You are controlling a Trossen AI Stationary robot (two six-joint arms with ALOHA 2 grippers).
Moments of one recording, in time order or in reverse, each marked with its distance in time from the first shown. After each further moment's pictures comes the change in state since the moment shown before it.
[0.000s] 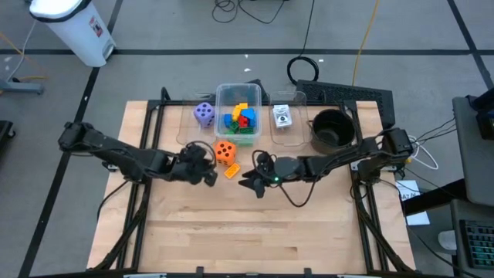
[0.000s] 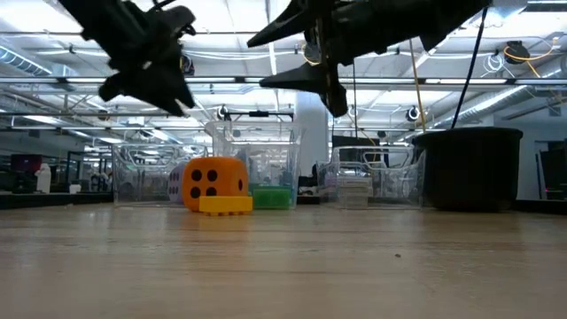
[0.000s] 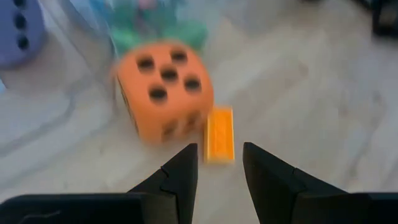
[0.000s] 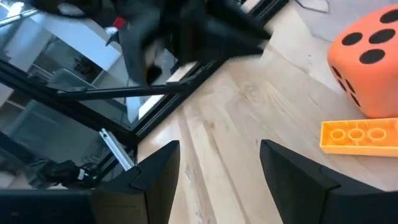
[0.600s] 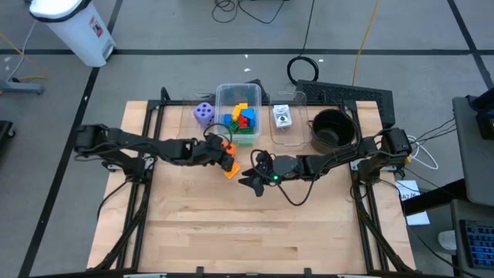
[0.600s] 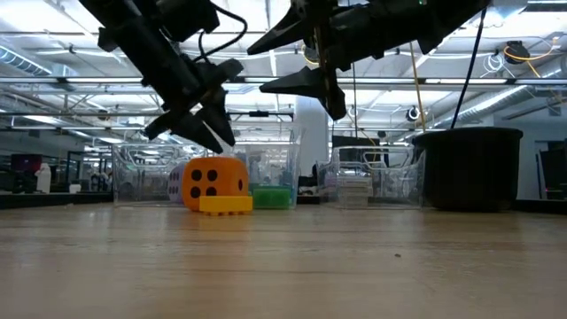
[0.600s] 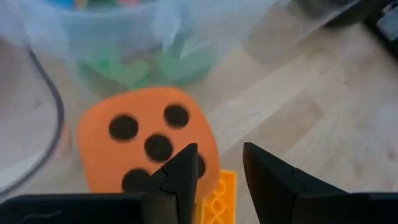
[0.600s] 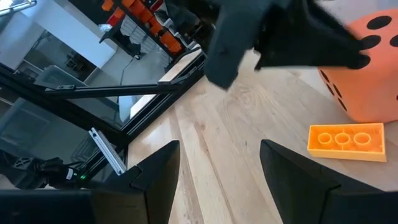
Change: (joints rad) left arm 0.294 0.199 0.001 0.339 0.213 0.133; right arm -0.015 0.019 0.000 -0.003 -0.003 -0.030
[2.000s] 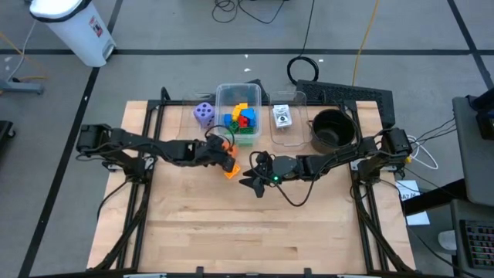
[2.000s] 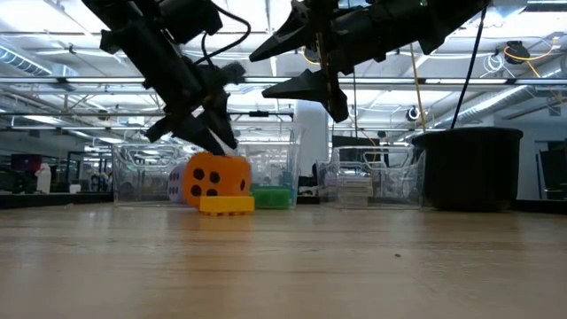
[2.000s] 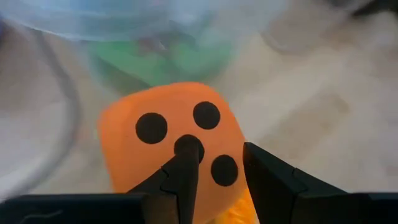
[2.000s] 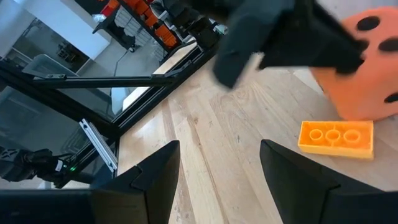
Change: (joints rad) left arm -0.002 0.053 0.011 -0.074 0.003 -0.027; right arm -0.001 -0.001 0.000 -0.031 -0.001 -0.032
